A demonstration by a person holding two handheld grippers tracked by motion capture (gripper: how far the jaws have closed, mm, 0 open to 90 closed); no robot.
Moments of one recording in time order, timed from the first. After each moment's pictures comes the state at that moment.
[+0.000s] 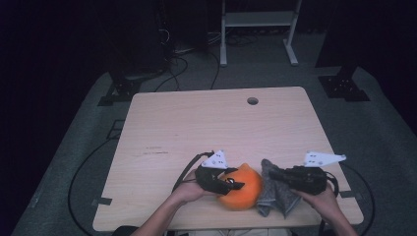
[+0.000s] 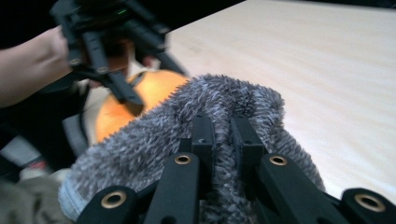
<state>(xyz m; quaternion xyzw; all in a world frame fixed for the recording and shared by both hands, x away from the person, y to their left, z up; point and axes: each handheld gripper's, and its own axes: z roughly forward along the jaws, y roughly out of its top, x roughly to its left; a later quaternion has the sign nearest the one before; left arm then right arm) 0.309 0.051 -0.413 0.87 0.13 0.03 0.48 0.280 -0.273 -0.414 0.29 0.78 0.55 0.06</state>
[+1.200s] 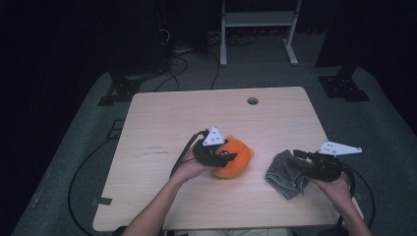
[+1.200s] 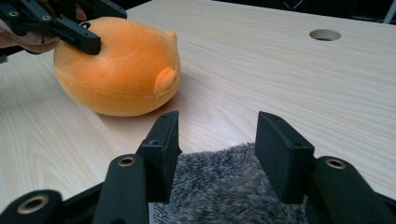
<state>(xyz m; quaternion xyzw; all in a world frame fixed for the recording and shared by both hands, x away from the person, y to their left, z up) 0.368 0.055 -0.407 0.85 0.19 0.14 0.46 0.311 -0.317 -0.428 0.37 0.76 0.51 0.15</state>
